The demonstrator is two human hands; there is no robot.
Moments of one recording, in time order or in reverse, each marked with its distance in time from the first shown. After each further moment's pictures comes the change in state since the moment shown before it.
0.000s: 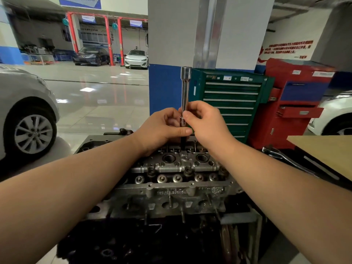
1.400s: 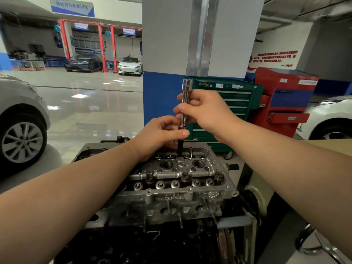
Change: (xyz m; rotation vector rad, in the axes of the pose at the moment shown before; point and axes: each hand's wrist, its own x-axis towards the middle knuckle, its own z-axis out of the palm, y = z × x) left_hand 0.003 0.003 -0.001 -0.101 -0.110 0.013; right_hand 0.028 -0.040 -0.027 0.005 -0.157 -0.004
